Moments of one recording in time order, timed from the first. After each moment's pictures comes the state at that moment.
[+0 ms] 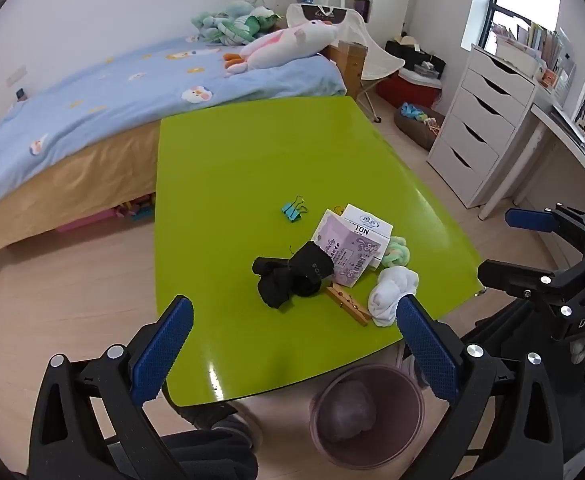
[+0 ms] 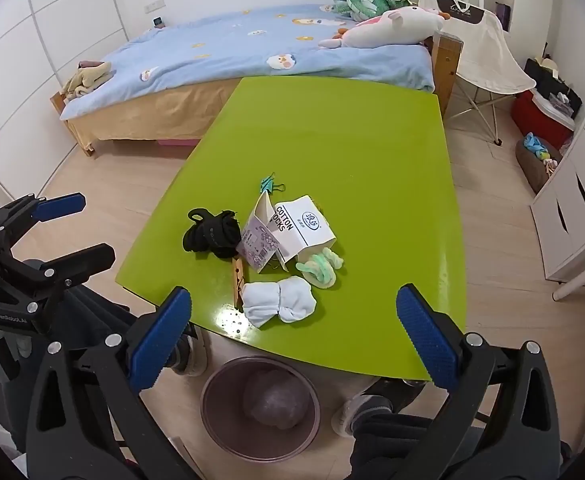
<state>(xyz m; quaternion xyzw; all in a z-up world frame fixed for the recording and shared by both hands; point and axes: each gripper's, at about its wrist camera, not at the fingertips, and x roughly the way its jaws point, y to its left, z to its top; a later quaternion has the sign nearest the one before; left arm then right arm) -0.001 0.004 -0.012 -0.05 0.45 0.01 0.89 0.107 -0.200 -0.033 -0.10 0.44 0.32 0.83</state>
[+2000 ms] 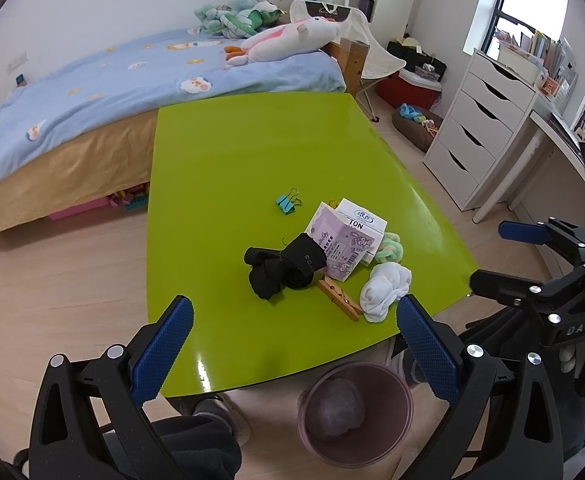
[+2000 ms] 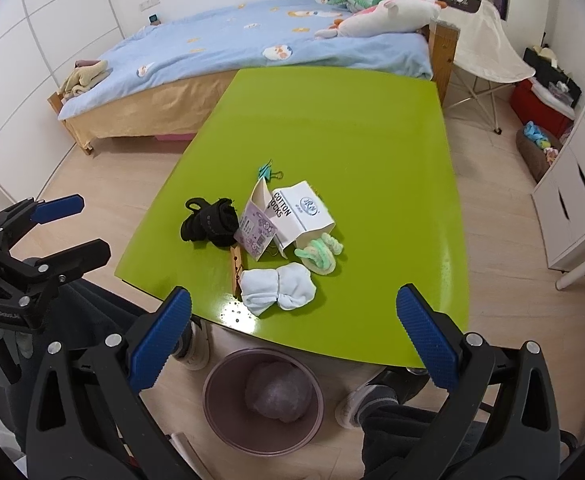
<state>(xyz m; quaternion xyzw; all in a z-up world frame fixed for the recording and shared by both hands) -0.004 0.006 -0.016 -0.07 0.45 0.01 0.89 0.113 -0.201 -0.042 -0.09 0.47 0.33 0.82</state>
